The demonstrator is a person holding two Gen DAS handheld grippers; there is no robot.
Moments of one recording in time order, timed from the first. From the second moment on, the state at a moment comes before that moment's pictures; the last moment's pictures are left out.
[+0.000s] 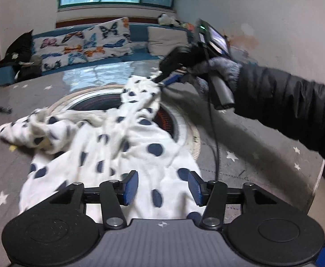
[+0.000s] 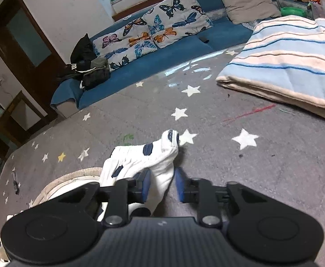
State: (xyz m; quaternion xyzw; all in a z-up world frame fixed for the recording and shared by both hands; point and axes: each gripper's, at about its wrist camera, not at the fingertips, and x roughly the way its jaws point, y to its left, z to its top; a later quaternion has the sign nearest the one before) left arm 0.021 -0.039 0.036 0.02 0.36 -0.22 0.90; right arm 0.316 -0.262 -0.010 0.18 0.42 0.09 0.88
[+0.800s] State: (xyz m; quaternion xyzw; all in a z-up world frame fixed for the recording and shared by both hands) left arm 0.023 -0.057 0.009 0.08 0.37 -0.25 0.89; right arm 0.314 -0.265 -0.009 0.18 0.42 0.08 0.89
